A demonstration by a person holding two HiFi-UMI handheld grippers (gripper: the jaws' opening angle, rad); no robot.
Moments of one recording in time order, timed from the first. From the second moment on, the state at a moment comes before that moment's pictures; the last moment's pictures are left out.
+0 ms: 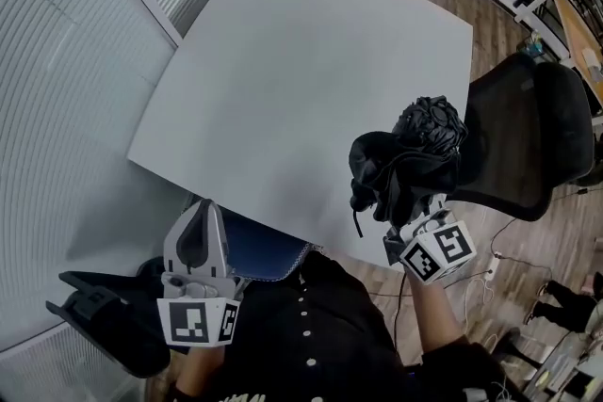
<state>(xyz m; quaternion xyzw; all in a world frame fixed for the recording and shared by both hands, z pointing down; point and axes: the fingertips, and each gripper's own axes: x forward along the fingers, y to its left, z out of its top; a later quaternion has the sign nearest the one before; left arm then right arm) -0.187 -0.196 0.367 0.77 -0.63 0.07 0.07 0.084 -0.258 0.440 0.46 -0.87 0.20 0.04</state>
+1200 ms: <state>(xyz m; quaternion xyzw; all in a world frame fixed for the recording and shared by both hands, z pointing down) -0.176 -0.202 0.432 0.77 -0.61 0.10 0.14 -0.021 -0.286 0.666 0.38 -0.78 0.49 0.12</state>
